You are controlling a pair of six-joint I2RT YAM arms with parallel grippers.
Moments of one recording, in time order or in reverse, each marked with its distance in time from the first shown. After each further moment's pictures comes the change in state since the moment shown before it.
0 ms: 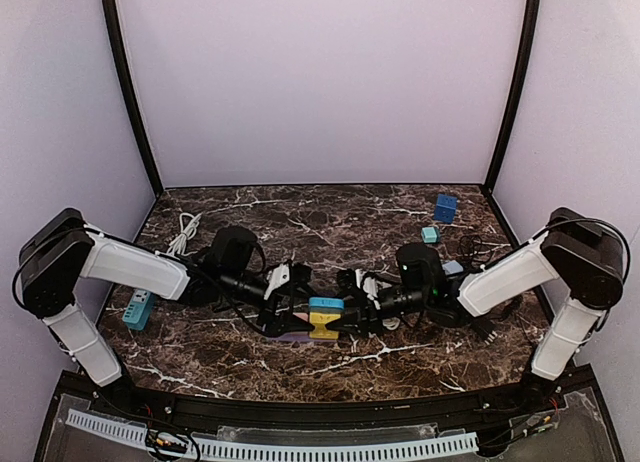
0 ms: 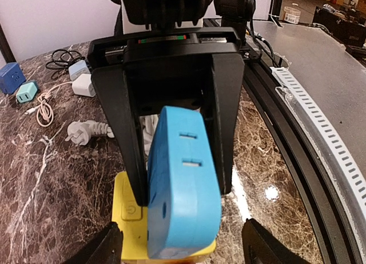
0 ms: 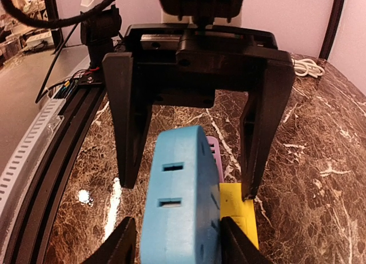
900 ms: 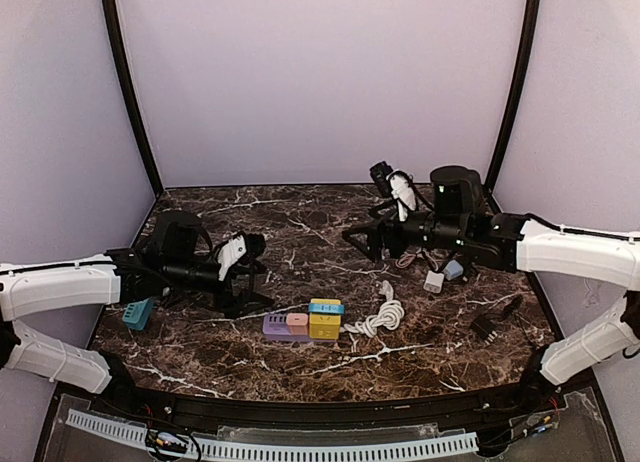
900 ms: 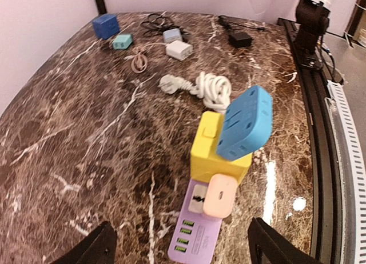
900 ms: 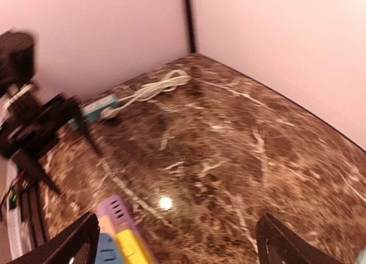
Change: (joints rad) left arm 0.074 -0.475 -0.095 -0.348 -0.299 -0.109; right arm -0.056 -0.397 0.276 -0.600 0.422 0.302
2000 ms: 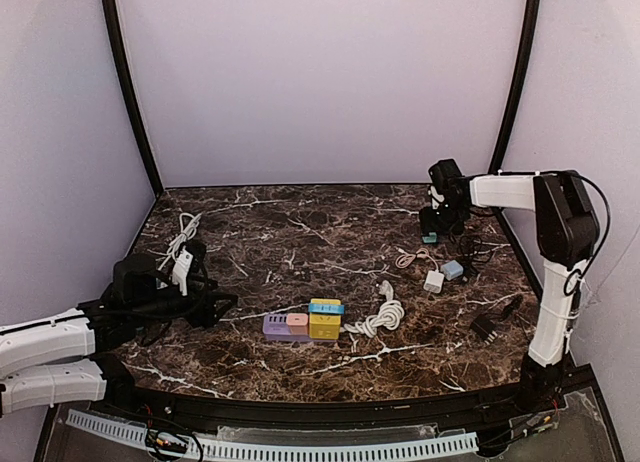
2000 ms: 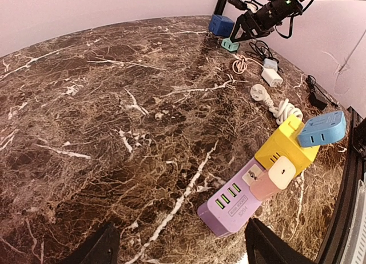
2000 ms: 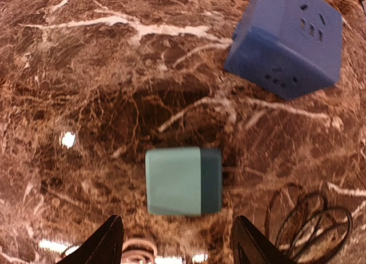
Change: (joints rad) left arm 0.124 -0.382 -0.408 0.166 -0.270 -0.536; right arm -0.553 0.647 0.495 -0.597 0.365 0.192
